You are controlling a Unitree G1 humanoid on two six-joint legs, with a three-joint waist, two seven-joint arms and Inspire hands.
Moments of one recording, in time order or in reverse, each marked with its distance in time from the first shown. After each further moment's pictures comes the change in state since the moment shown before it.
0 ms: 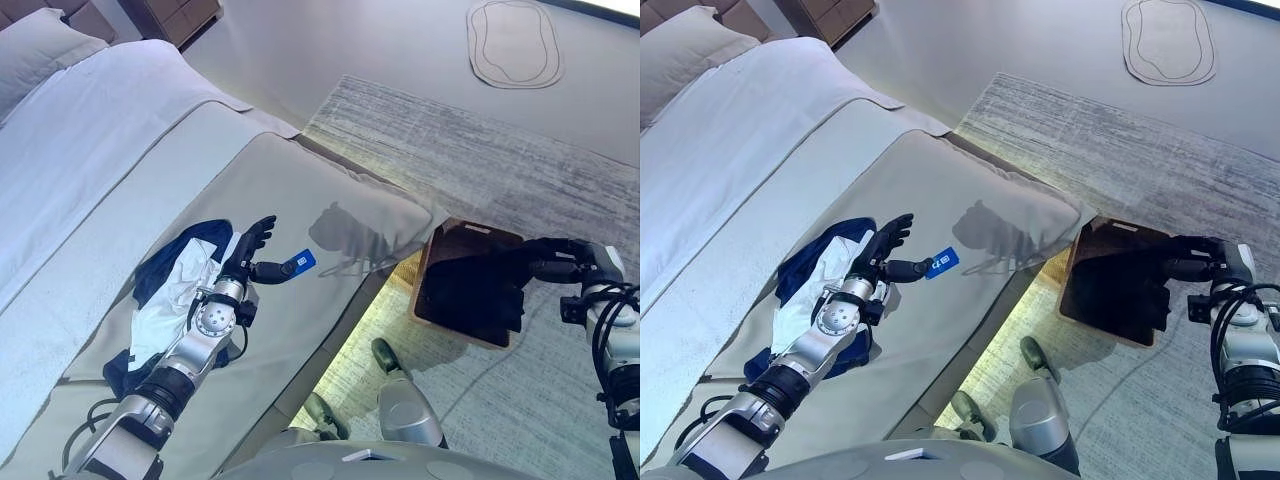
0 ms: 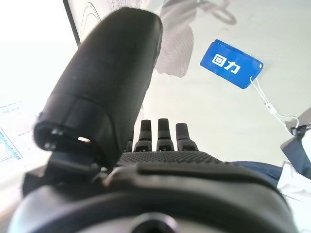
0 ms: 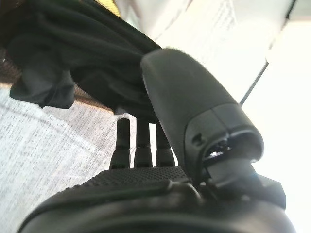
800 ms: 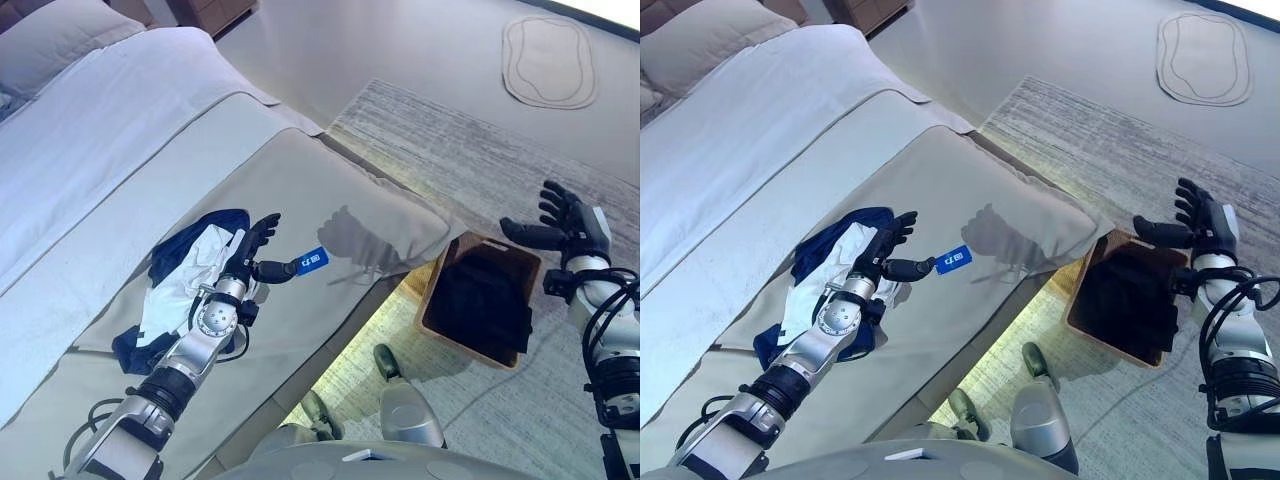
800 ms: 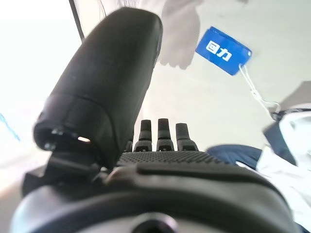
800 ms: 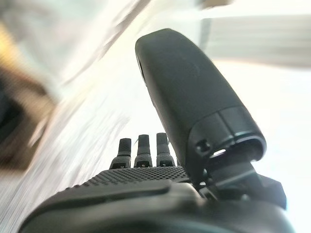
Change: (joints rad) left arm 0.012 -0.013 0.025 -0.027 0.039 0.000 -0.011; right arm -0.009 0.081 -0.009 -0.245 0.277 -0.180 0.033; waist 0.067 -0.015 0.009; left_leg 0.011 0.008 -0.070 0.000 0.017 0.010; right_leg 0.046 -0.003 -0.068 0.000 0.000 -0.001
